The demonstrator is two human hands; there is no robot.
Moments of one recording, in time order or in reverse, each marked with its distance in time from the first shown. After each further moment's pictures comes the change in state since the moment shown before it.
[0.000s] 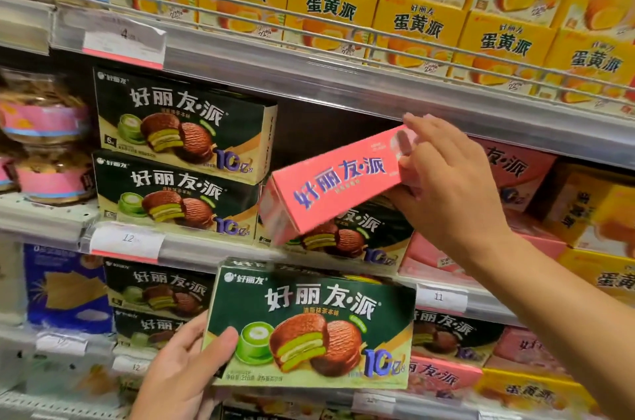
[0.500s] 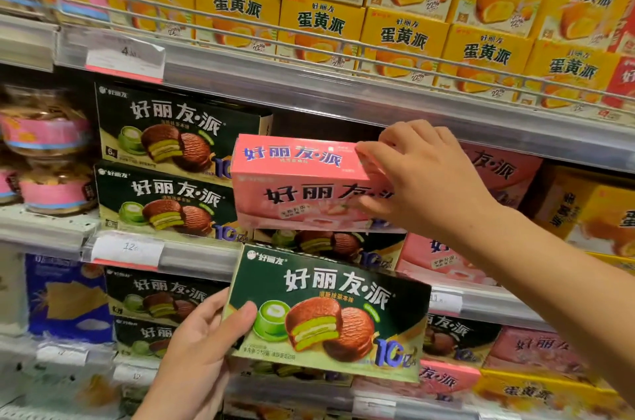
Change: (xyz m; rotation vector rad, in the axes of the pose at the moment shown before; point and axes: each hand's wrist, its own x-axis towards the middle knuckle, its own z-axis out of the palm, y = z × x) left_hand 0.025 0.001 0.012 0.023 -0.089 0.051; right_hand 0.026 -0.016 -0.025 -0.201 -0.283 -0.069
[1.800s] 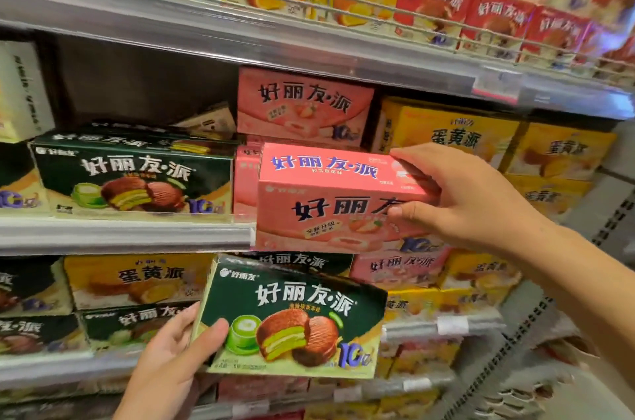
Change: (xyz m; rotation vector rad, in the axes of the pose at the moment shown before) left_hand -0.028 -0.155 0.119 0.175 -0.029 -0.136; right_hand -0.222 0.170 -0.015 0.399 -0.195 0.234
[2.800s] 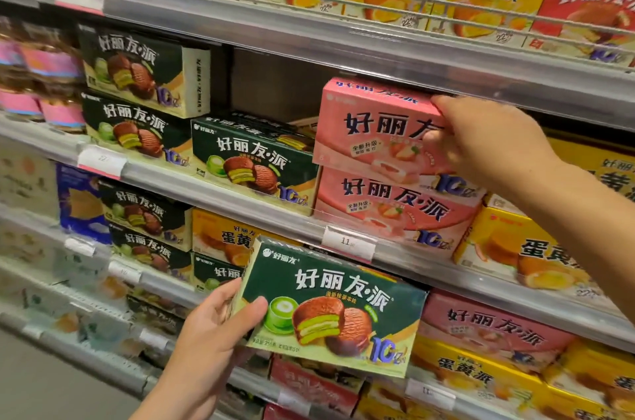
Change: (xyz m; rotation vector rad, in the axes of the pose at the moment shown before) left_hand -0.036 -0.007 0.011 -0.084 0.219 0.146; right_hand 0.134 0.022 0.039 -0.212 0.234 -0.240
